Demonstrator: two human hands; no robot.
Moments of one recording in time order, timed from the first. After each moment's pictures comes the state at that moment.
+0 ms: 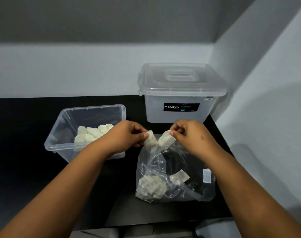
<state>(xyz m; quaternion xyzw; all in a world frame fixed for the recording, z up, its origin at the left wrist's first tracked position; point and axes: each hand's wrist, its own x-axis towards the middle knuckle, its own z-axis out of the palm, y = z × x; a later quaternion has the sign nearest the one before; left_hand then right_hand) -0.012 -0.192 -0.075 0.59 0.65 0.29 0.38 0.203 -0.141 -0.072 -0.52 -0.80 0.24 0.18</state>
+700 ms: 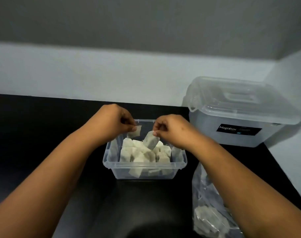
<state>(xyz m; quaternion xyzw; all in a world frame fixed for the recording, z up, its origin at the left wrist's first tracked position) -0.214 -0.203 -0.019 0.63 0.74 0.21 0.13 -0.027 -0.111 -0.047 -0.38 -0.89 0.24 0.09</state>
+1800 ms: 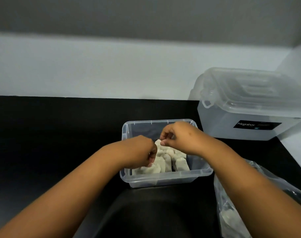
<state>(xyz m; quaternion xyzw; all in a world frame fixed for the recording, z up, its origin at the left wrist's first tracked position) -0.228 -0.172 -0.086 0.76 0.59 -0.06 0.27 -0.066 -0.100 -0.077 -0.42 -0.87 0.26 -0.01</state>
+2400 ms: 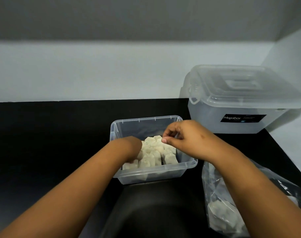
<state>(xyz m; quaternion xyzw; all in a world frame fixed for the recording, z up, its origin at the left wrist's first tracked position) -0.201 -0.149 -0.104 0.66 0.67 -0.23 0.26 -0.011 -0.128 -0.055 -0.43 -0.86 0.27 0.09</state>
